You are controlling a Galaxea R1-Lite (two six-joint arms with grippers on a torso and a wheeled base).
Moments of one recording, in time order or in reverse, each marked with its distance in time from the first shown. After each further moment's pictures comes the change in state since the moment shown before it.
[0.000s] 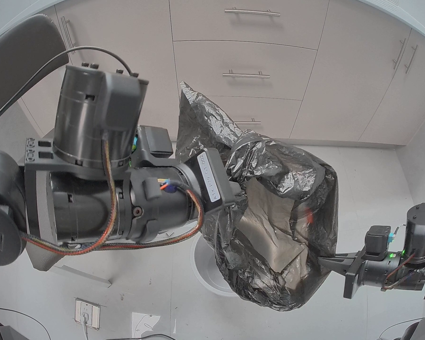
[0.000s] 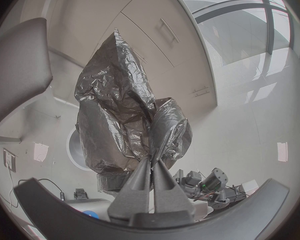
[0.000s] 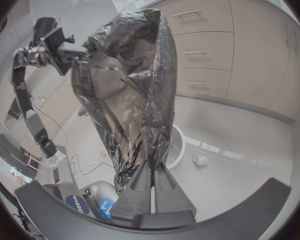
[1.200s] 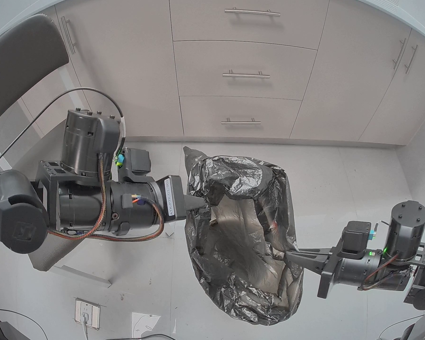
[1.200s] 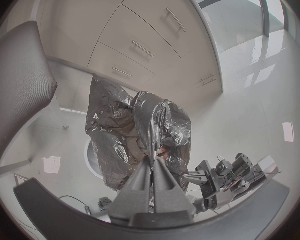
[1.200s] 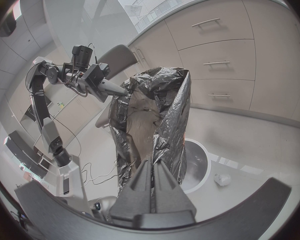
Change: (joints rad) left arm 0.248 0.043 0.171 -0.144 -0.267 0.239; right arm 0.089 0.163 -0.018 -0.293 0.094 0.035
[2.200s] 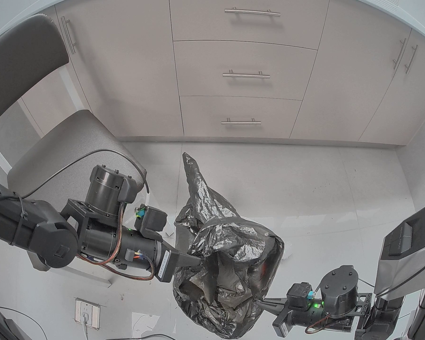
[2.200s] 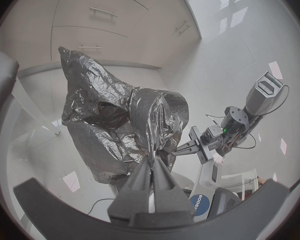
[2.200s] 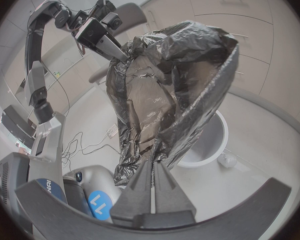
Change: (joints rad) left arm 0.100 0.151 0.165 -0.025 -0.287 0.570; right arm 0.170 0.589 0.184 -0.561 -0.176 -0.088
